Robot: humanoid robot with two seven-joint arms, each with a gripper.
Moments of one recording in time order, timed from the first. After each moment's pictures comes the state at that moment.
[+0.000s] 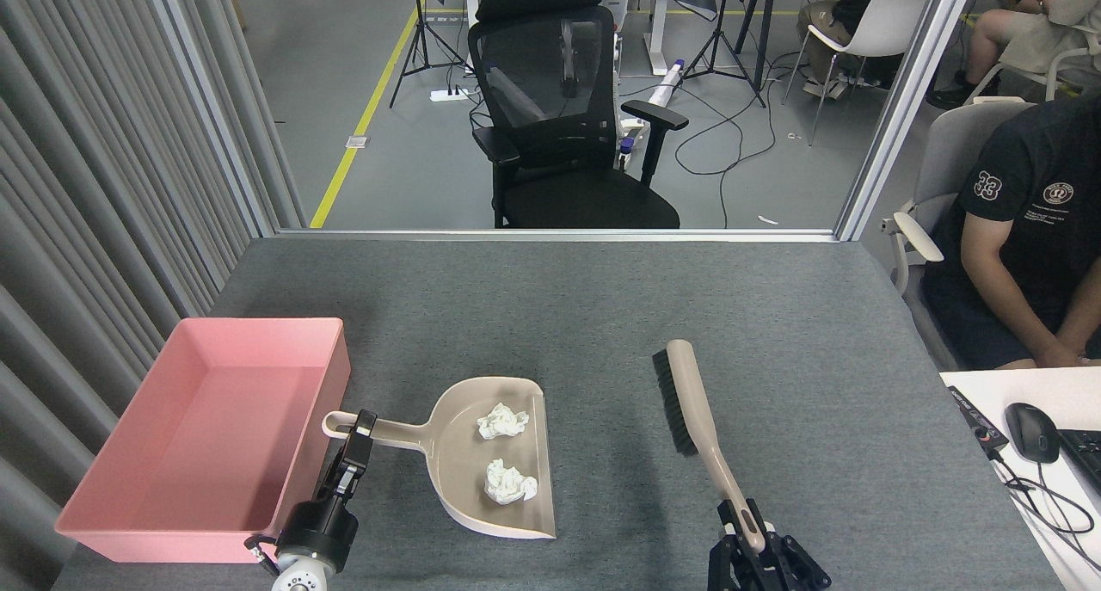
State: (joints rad) left arm -0.28 -0.12 0.40 -0.93 -0.74 -0.61 -0.15; right arm 0.20 0.03 -0.01 -1.48 1.32 -0.27 -0.27
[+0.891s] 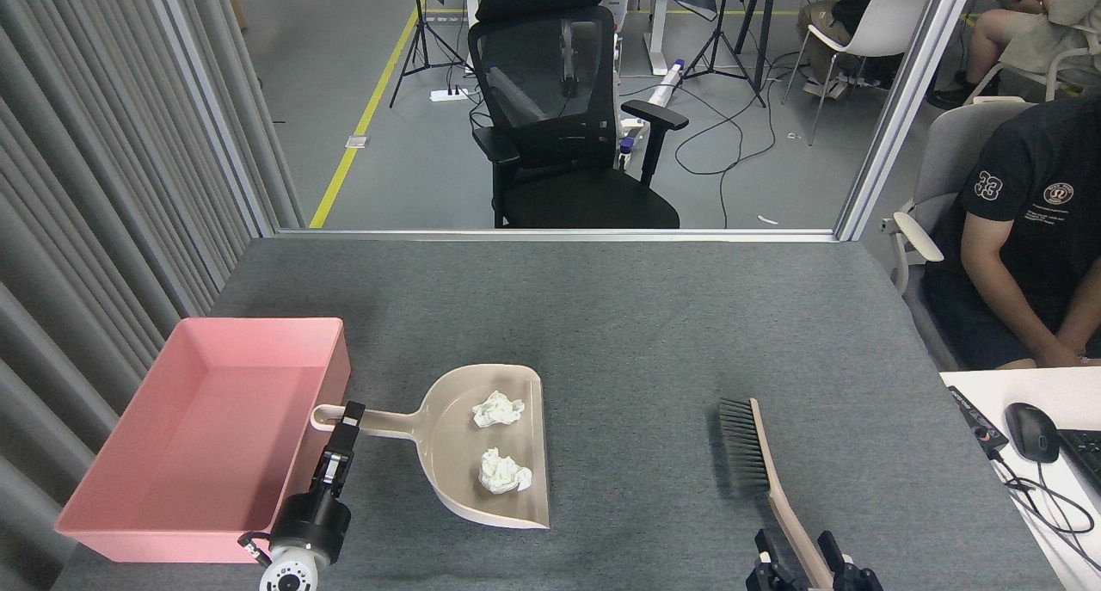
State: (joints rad) left arm -0.28 -0.12 0.40 -0.97 -0.57 -0.53 -0.22; right arm 0.23 -0.01 -0.10 -1.47 1.34 -0.23 -0.20
